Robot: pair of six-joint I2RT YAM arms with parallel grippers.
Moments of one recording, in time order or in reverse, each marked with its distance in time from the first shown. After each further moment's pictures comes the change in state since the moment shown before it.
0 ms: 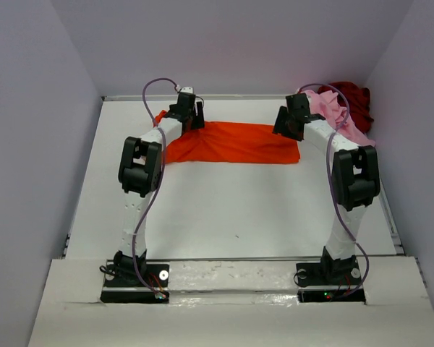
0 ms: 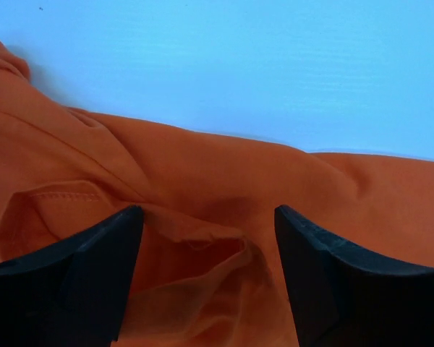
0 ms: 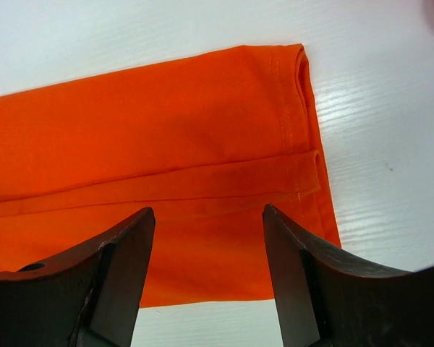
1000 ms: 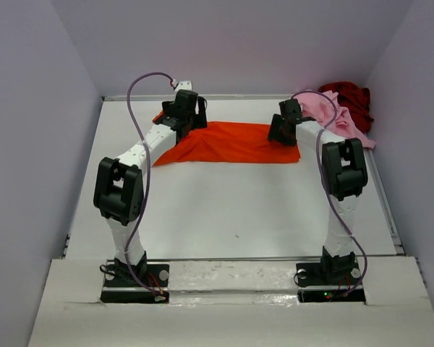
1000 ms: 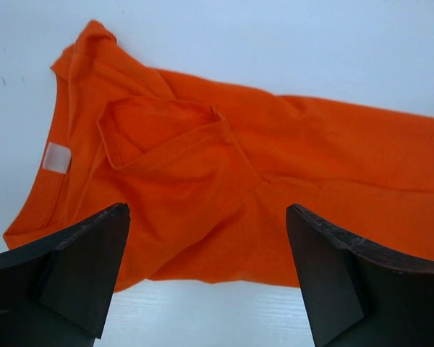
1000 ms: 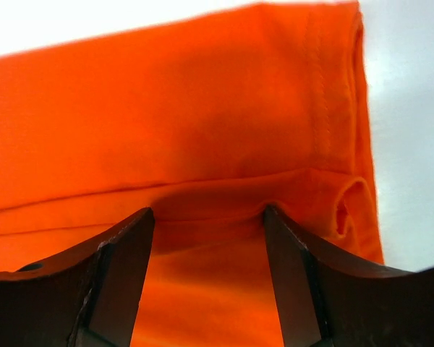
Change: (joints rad) left arm -0.101 -0.439 -0.263 -0.096 -0.173 -0.031; right arm 0.000 0.166 0.051 0.006 -0.054 -0.002
